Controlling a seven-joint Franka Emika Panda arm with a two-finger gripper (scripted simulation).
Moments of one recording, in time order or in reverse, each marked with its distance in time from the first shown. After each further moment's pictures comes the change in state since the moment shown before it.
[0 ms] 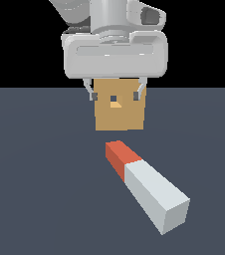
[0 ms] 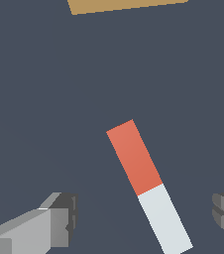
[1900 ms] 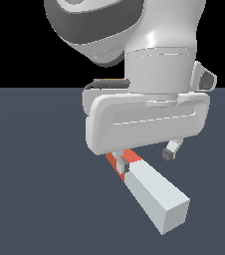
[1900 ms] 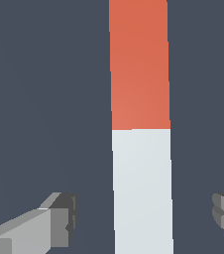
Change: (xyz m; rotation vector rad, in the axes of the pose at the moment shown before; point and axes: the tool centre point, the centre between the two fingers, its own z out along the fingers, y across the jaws) arm -0.094 0.056 0.100 0.018 0.004 -0.421
